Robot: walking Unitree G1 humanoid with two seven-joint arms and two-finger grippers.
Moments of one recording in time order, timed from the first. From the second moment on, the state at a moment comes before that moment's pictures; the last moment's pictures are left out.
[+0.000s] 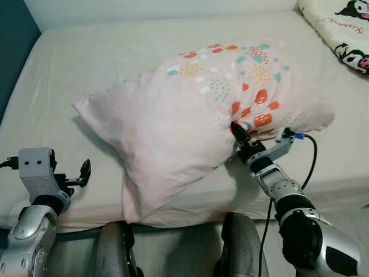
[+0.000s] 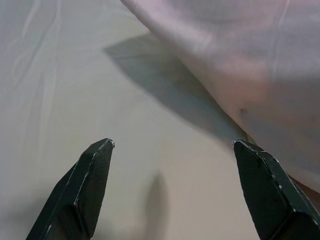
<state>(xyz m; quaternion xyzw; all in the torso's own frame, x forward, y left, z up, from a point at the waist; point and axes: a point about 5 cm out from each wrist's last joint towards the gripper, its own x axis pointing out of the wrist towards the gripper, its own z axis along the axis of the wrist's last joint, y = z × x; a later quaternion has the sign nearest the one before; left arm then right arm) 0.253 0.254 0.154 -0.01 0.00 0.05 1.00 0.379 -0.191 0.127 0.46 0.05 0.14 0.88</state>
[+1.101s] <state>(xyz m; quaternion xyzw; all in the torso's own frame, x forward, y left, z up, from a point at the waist) 0.267 0.200 0.138 0.00 0.02 -0.04 1.00 0.367 -0.155 0.092 0.59 0.15 0.08 0.79</state>
